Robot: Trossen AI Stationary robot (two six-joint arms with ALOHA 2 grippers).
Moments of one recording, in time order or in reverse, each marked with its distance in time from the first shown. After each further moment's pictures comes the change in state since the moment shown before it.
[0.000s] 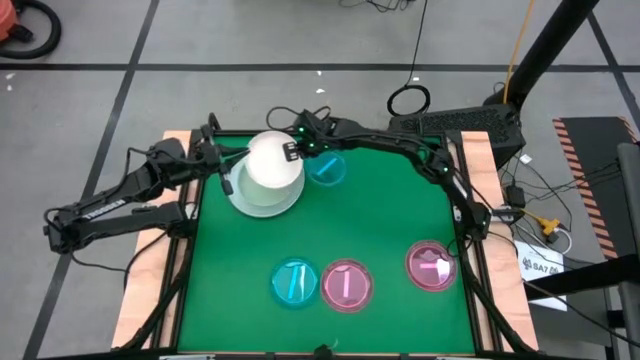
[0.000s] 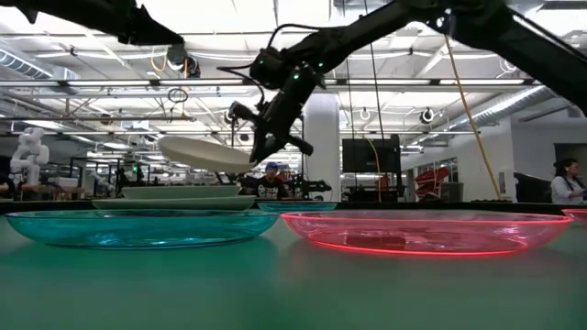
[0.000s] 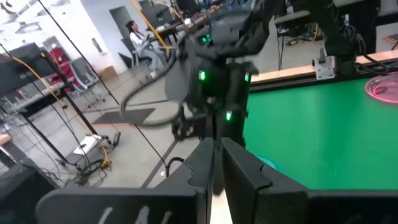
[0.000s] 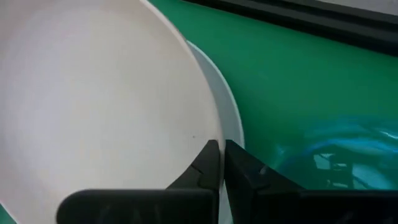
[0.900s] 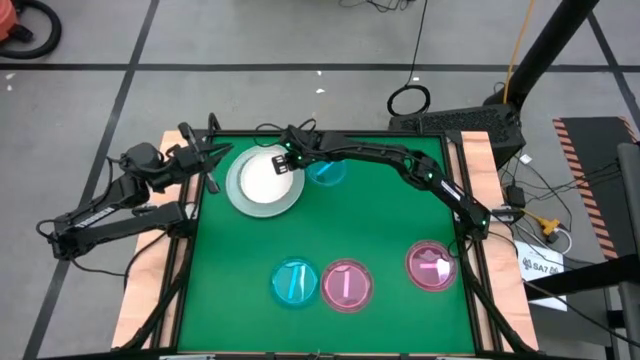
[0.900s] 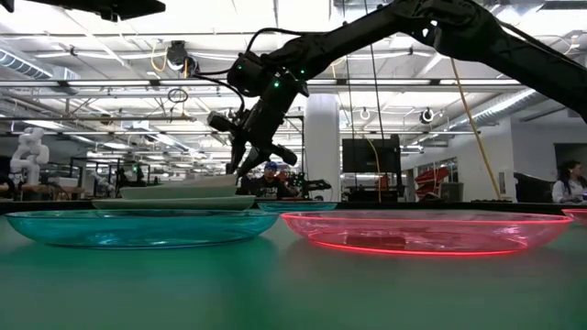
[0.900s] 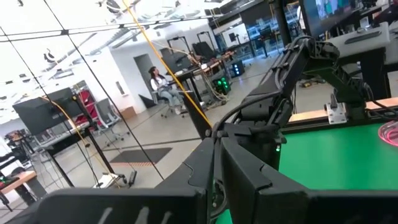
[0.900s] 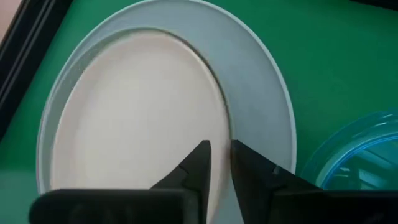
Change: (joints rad) left arm 0.000 -0.143 0.000 0.046 0.000 0.015; right arm 0.075 0.128 0.135 -0.027 0.059 0.007
